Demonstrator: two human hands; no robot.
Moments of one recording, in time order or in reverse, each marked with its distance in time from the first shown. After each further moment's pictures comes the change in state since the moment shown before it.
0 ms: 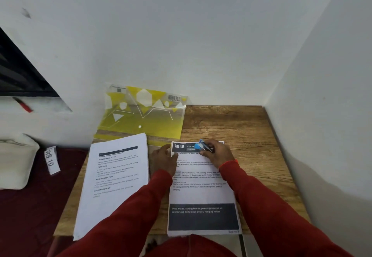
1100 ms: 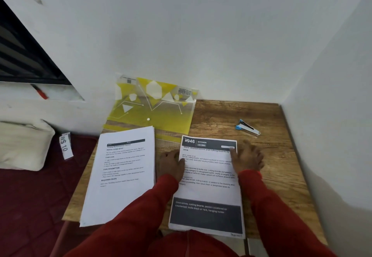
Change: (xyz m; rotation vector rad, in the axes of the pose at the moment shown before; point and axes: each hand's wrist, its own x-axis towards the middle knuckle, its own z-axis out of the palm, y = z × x) left_hand -0.023 -0.010 0.003 0.146 -0.037 0.024; right_hand -0.005 0.048 -0.001 -0.227 0.346 0.362
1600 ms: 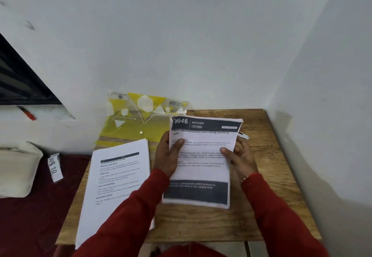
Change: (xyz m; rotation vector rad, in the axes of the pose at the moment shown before) left_hand -0.015 0.075 -0.064 -0.717 -0.010 0.344; right_hand -0.033 -0.026 -0.063 1.229 -0.315 -0.037
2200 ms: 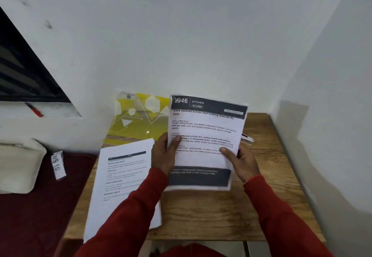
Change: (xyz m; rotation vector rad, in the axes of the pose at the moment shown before) left_hand 0.001 0.003 -0.032 -0.003 0.076 -0.047; right_hand -0.011 -0.002 0.021 -0.300 -0.109 -0.172
